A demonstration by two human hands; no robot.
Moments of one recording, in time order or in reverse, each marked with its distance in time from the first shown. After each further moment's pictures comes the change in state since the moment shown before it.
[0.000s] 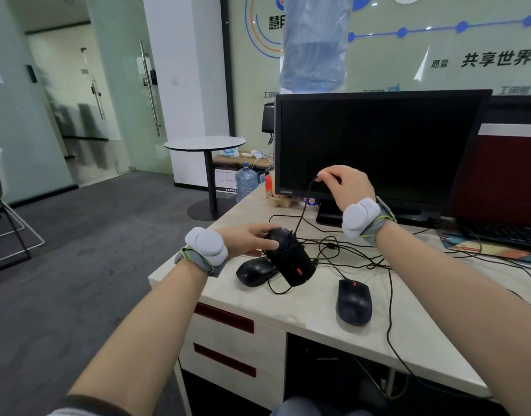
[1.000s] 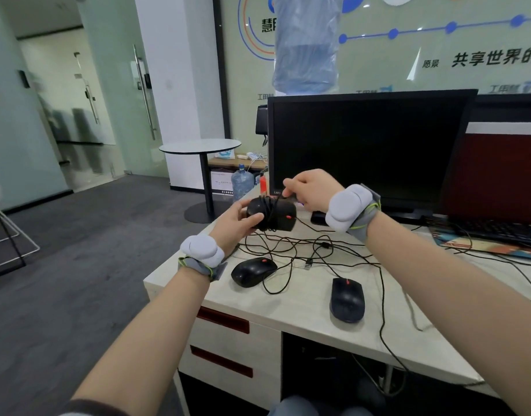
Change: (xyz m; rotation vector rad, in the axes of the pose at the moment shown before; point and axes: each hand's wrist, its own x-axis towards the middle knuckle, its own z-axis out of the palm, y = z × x) left_hand 0.010 0.001 0.006 -0.361 0.495 0.249; right_hand -0.015 -0.065 -0.013 0.183 -0.405 0.118
